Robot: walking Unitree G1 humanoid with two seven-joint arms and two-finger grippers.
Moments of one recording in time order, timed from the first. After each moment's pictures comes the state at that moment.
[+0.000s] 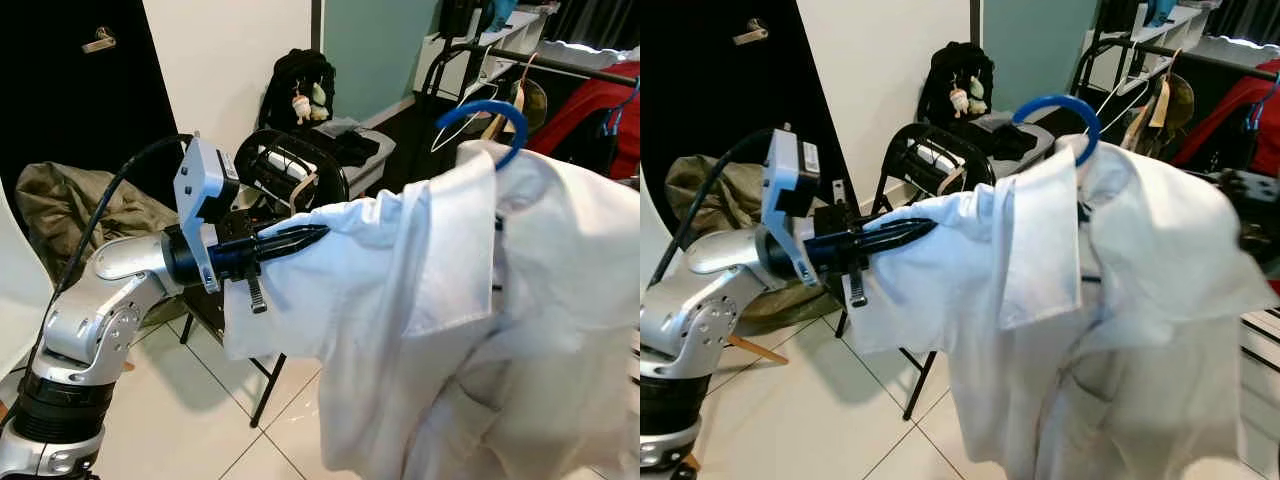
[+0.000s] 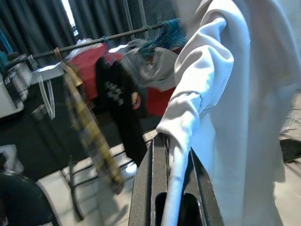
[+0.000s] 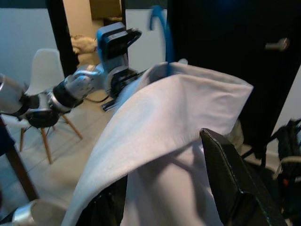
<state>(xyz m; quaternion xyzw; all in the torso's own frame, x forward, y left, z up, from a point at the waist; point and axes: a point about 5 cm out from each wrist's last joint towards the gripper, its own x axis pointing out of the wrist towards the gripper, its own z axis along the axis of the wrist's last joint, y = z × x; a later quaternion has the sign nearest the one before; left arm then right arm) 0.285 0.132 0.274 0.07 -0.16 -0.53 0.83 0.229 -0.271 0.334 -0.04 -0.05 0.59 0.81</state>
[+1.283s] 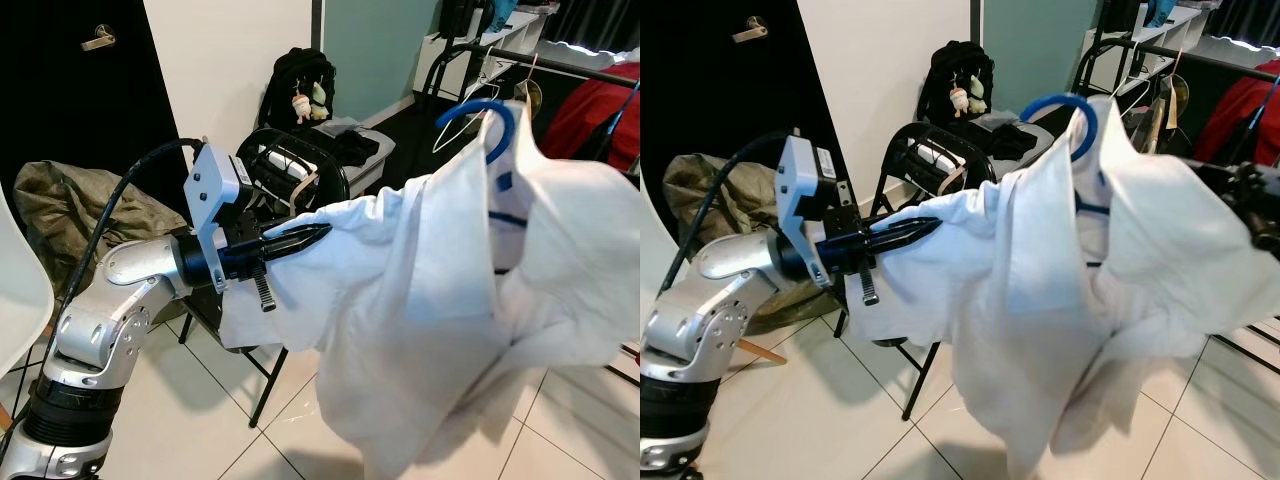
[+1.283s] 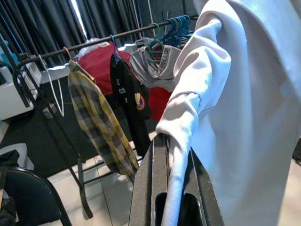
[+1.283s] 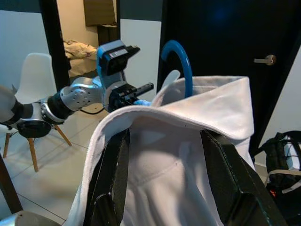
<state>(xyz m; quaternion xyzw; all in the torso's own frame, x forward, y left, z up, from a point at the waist) 0.284 0.125 0.271 0.09 -0.17 -0.52 0.83 0.225 -0.266 0.345 -0.04 -0.10 0.57 0.81</state>
